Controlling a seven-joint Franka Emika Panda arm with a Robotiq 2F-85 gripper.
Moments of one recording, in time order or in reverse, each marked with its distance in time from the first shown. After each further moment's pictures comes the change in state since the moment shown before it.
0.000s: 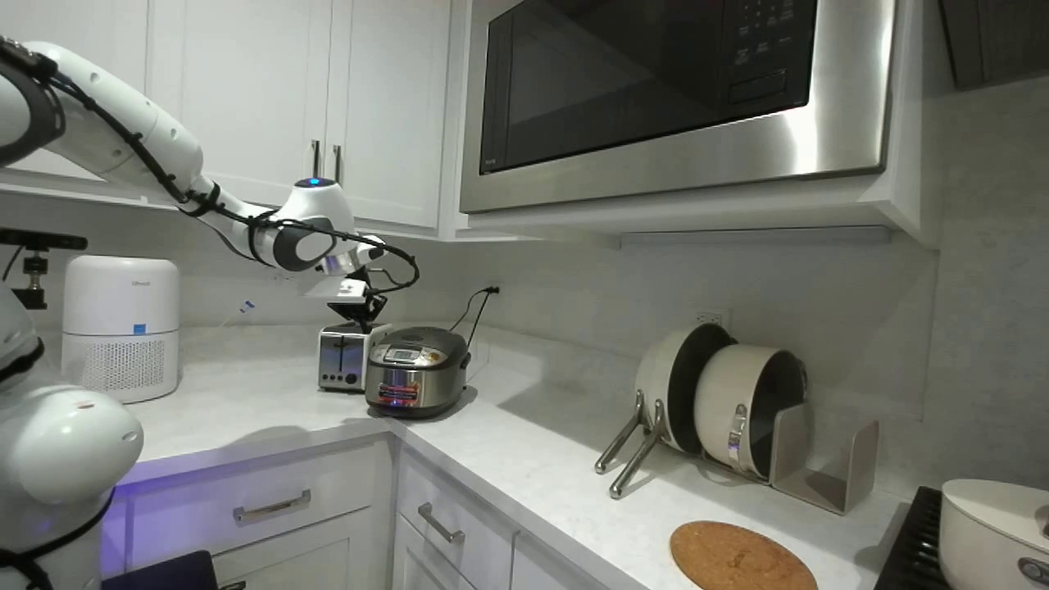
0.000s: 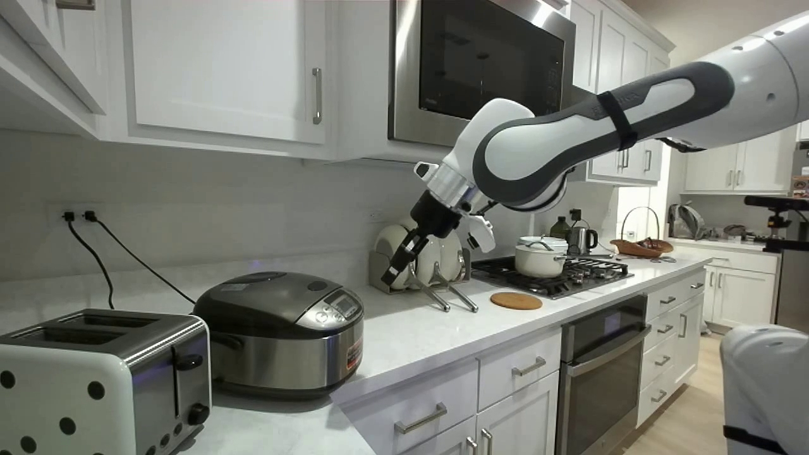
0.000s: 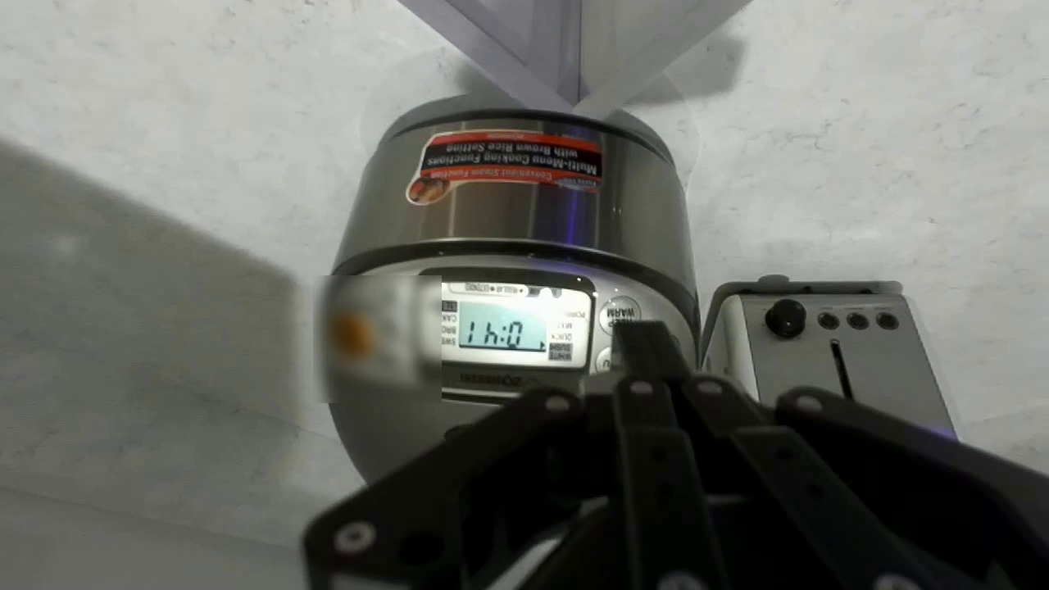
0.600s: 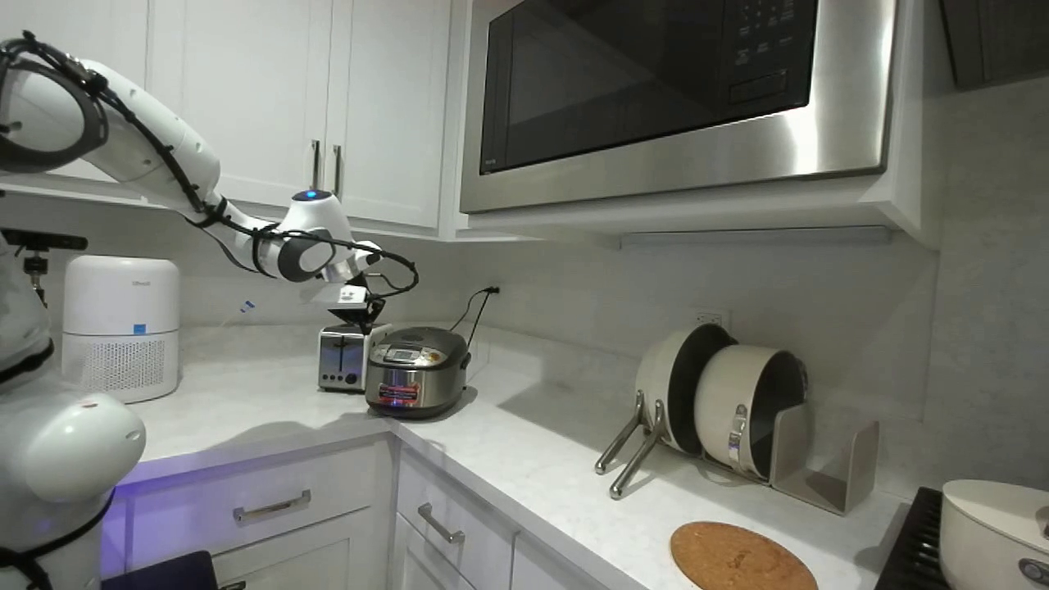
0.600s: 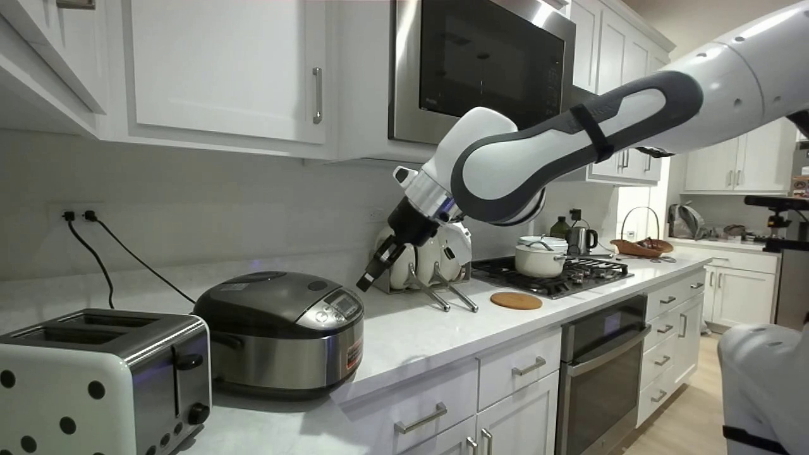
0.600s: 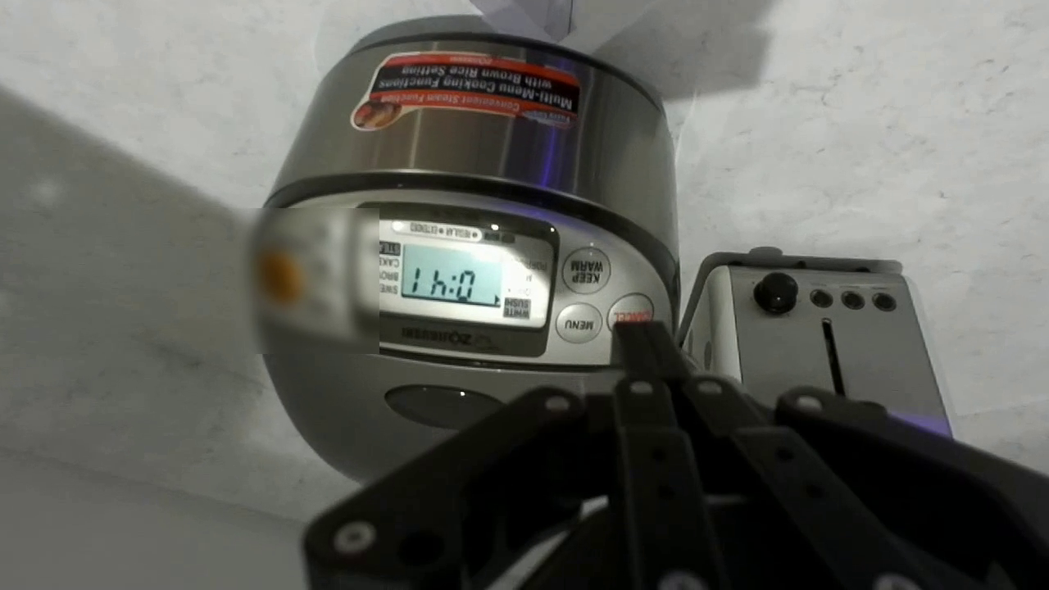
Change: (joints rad) arm 0.025 0.099 0.036 0.031 -0.006 0.119 0.000
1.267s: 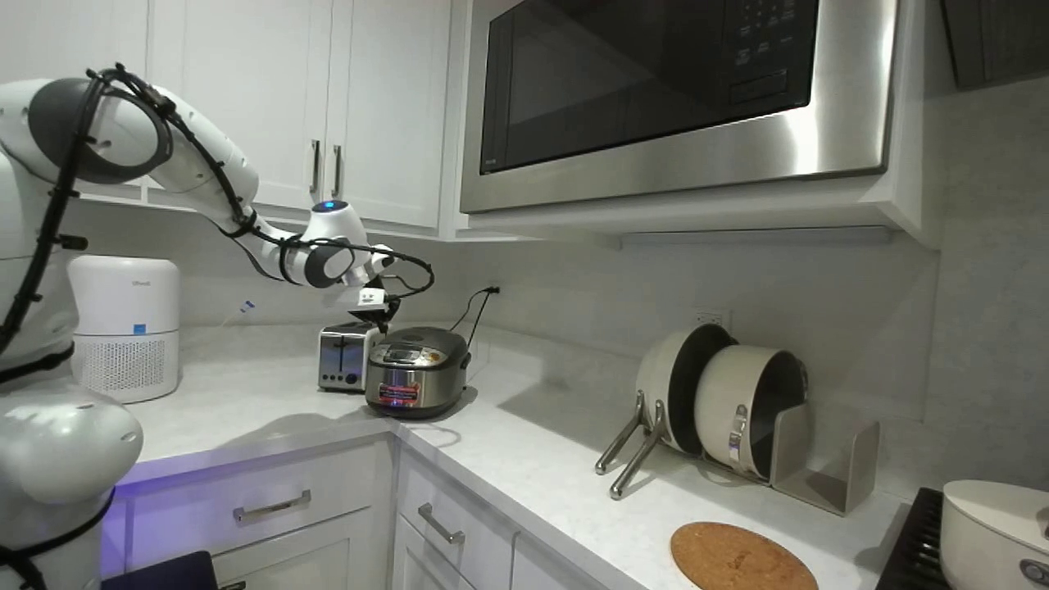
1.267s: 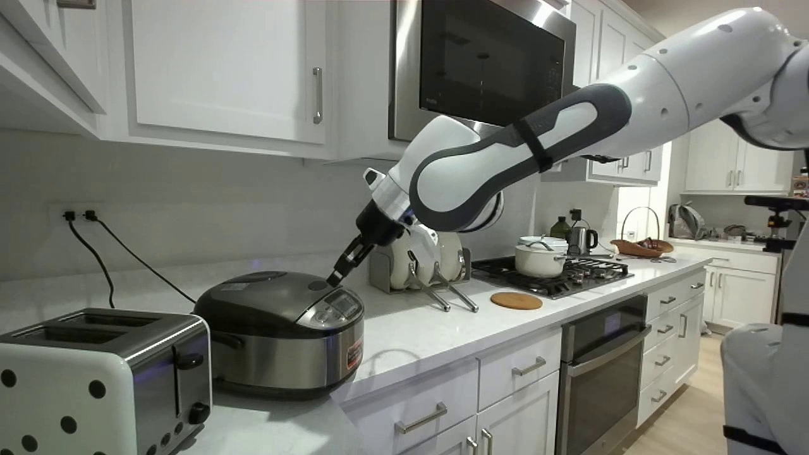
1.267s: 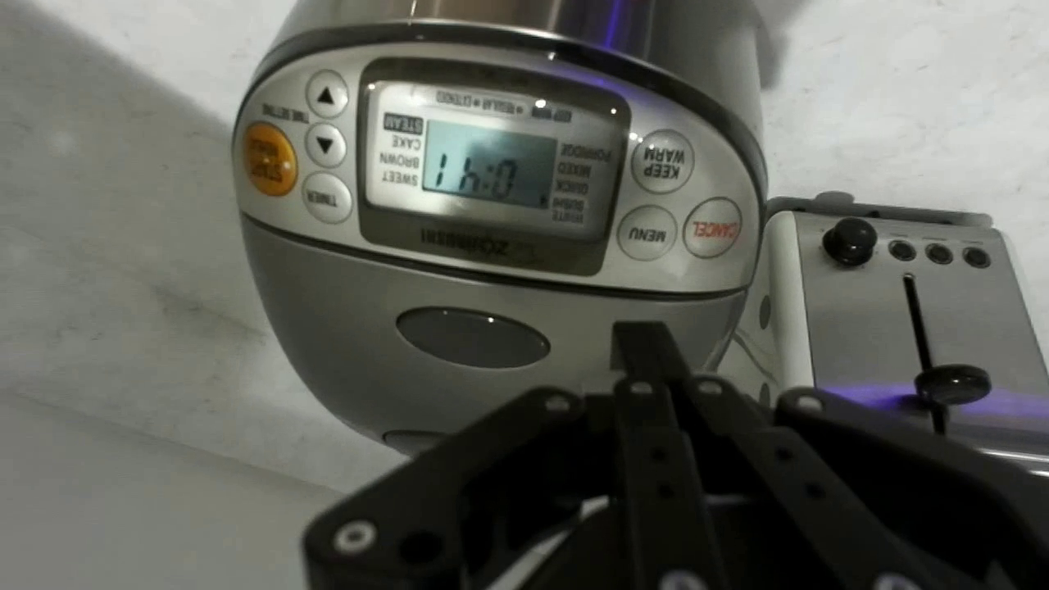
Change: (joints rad) arm -0.034 0.191 0.038 0.151 -0.041 0.088 0.003
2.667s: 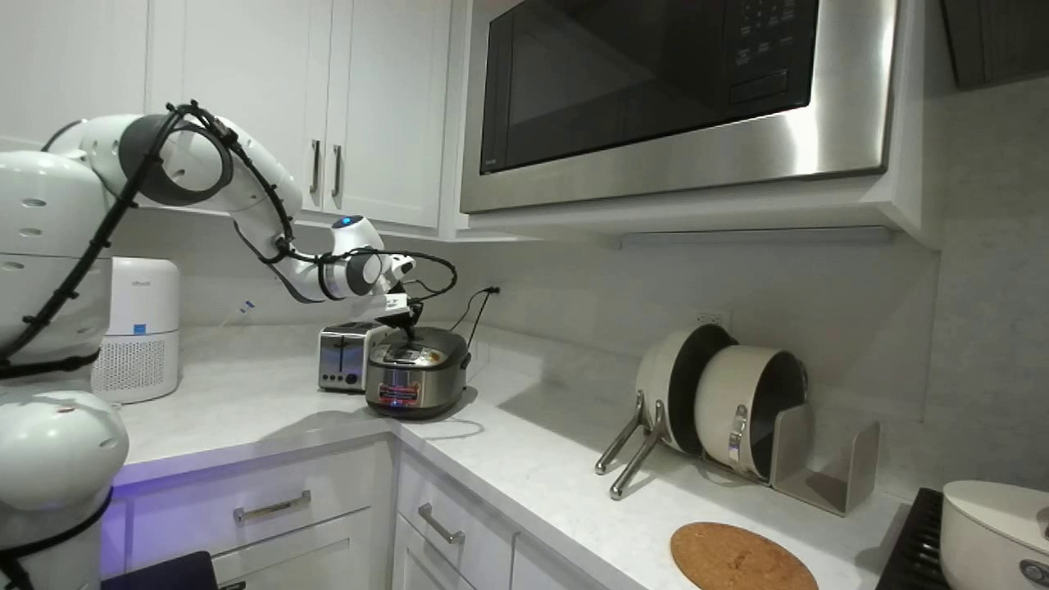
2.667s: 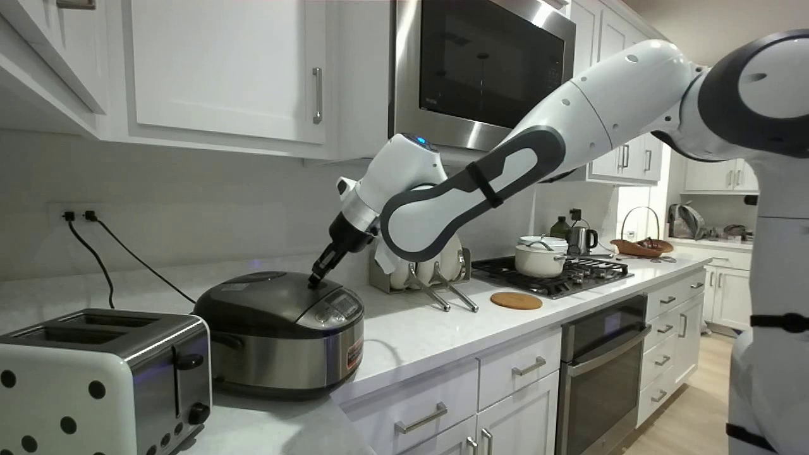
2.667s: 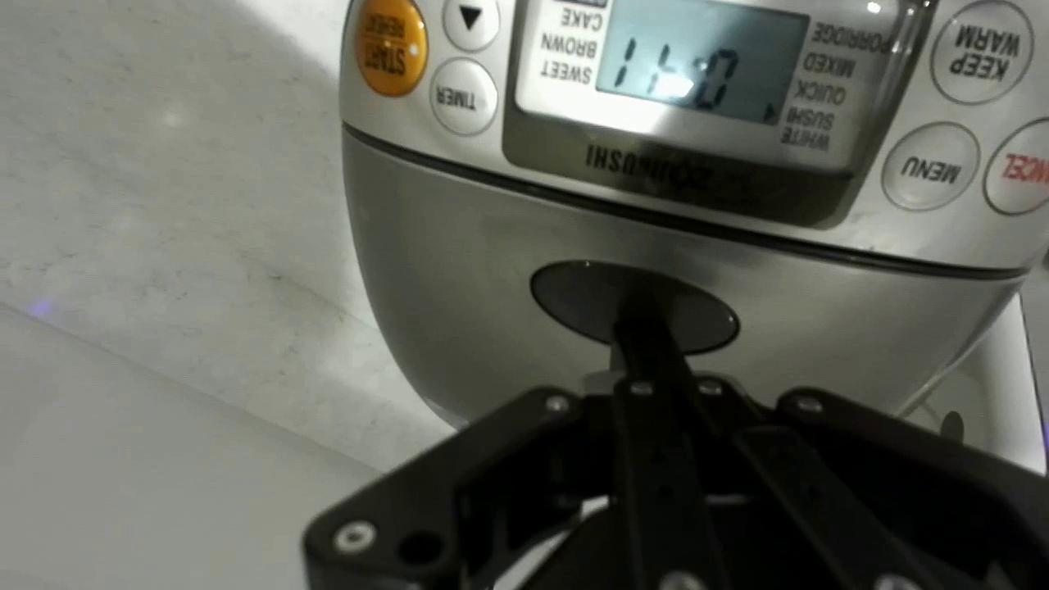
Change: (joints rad) arm -0.137 0.214 0.085 0.186 -0.361 0.061 0.254
